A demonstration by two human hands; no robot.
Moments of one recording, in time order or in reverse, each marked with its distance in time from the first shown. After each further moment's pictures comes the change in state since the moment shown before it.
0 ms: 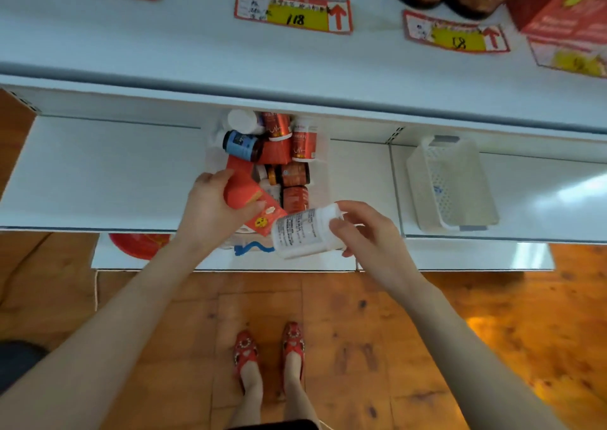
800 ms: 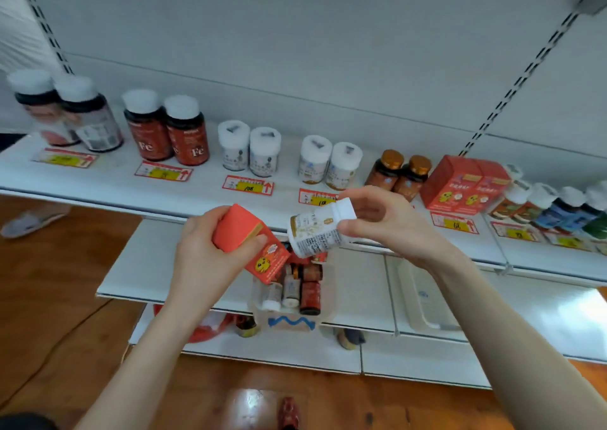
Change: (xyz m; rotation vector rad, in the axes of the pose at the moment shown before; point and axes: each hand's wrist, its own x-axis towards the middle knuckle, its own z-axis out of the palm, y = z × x) left_hand -0.100 0.118 -0.213 -0.371 0.419 -0.048; right_hand -0.050 -0.226 -0.077 0.062 -0.203 -0.385
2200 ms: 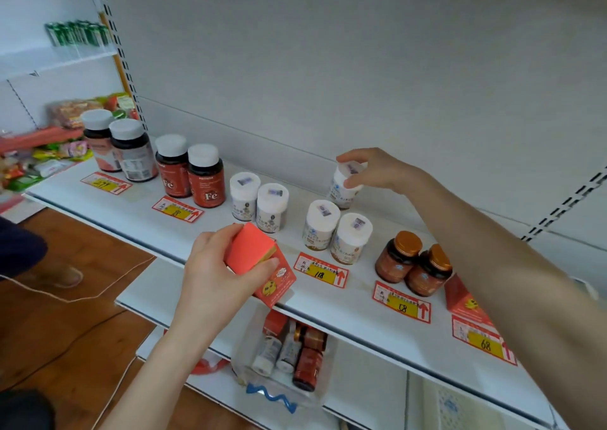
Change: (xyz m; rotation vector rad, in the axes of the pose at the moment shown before) left_hand 0.035 0.061 0.054 0.061 0.252 -0.018; right_hand 0.220 -0.038 -0.083 -0.572 -0.252 -0.040
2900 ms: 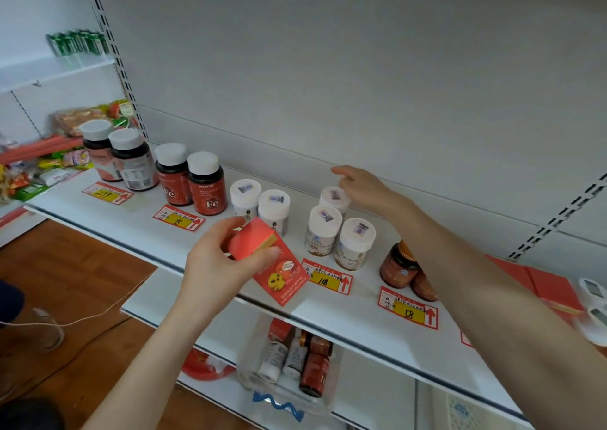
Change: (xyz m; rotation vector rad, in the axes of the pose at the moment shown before) left_hand 0.025 0.004 -0.003 -0.150 -0.081 -0.133; right_hand 0.010 0.006 0.036 -0.037 0.110 -0.012
